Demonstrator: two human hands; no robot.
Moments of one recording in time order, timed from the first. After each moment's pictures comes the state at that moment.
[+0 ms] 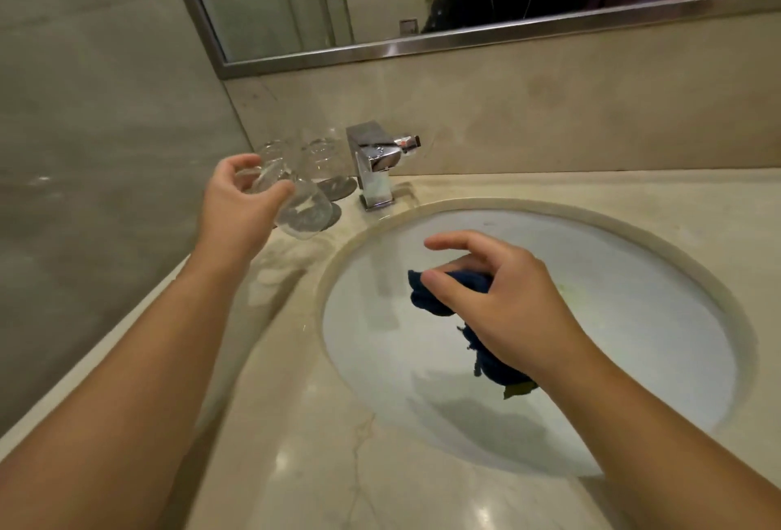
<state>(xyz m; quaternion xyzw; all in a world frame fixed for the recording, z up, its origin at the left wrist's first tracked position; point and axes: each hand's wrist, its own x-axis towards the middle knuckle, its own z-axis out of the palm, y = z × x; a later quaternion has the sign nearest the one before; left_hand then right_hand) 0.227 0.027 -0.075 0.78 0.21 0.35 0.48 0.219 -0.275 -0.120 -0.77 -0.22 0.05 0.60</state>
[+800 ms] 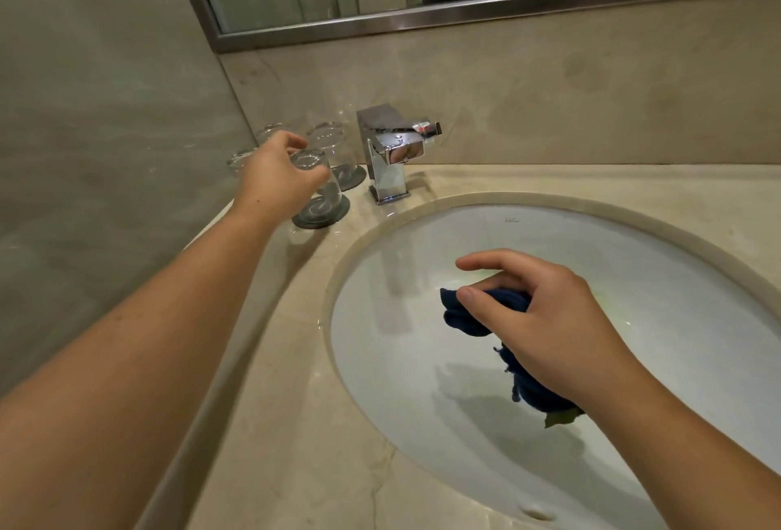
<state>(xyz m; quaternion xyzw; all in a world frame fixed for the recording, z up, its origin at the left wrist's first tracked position) 0.309 0.061 -0.085 0.90 0.22 0.25 0.28 0.240 -0.274 -0.141 -0.79 -0.18 0.08 0.57</state>
